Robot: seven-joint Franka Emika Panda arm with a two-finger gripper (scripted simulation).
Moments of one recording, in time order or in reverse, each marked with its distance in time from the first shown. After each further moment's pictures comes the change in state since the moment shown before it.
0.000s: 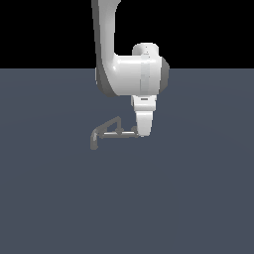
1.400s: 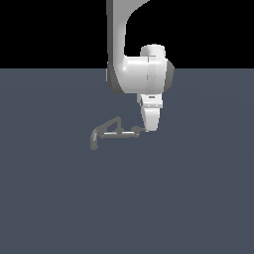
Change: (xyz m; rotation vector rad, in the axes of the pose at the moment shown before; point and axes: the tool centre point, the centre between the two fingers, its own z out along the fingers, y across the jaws) arm 0.020 -0.037 0.000 0.027 -0.019 -0.060
